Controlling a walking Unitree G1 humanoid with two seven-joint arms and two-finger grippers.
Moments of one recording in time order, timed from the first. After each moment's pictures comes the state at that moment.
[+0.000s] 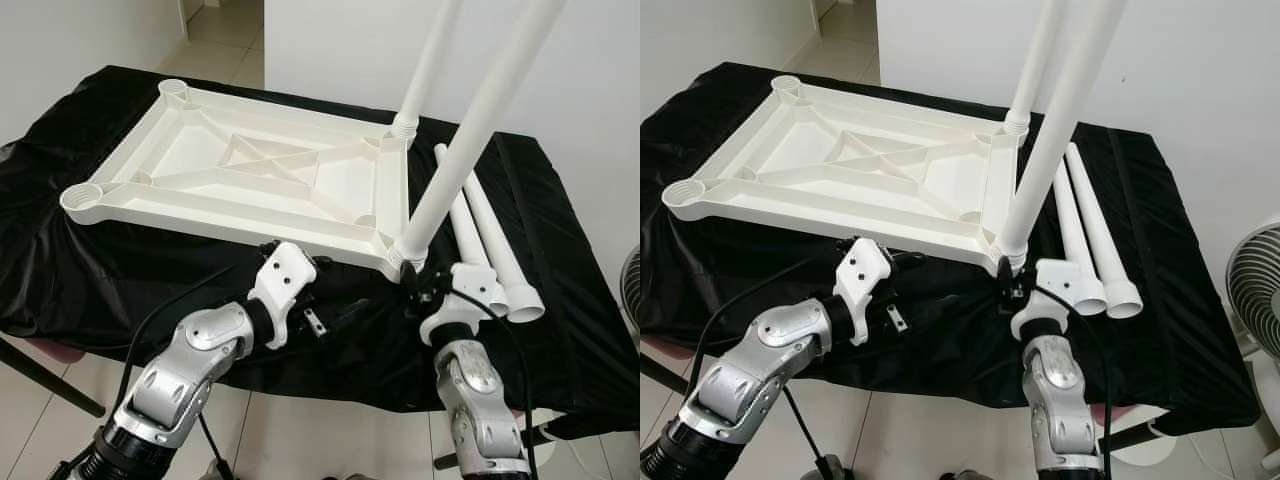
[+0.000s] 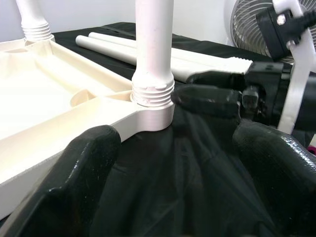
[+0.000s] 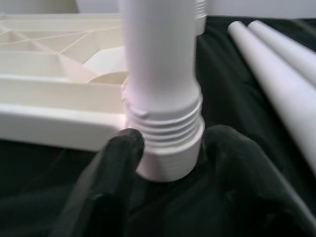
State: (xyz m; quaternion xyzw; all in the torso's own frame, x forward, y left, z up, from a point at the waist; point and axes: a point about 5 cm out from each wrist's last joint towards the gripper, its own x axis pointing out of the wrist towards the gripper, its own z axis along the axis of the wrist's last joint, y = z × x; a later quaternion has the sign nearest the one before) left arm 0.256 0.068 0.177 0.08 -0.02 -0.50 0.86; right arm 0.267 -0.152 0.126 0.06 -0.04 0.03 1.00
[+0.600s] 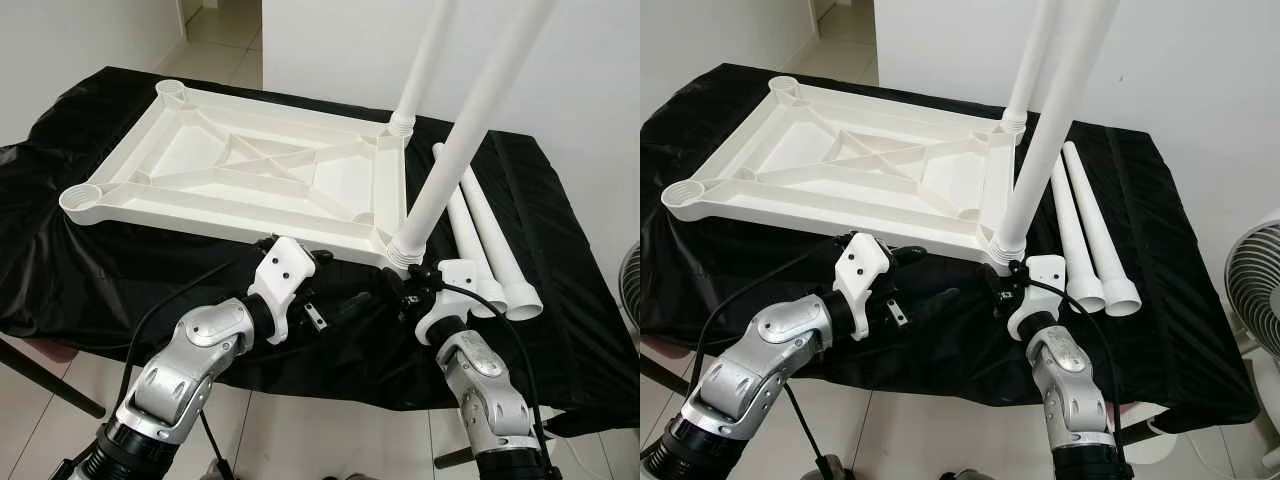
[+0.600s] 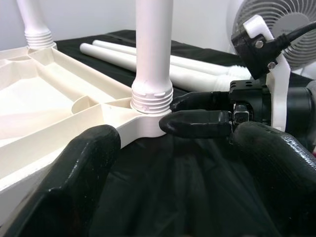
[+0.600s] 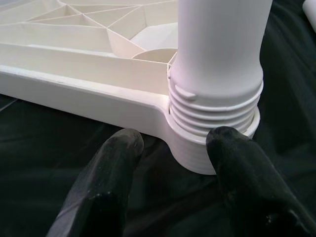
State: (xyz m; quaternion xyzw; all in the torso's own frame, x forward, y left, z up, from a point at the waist) left arm 0.259 0.068 0.180 0.07 -0.04 -0.49 0.87; right arm 0.291 -0.158 0.122 0.05 0.00 0.15 0.99
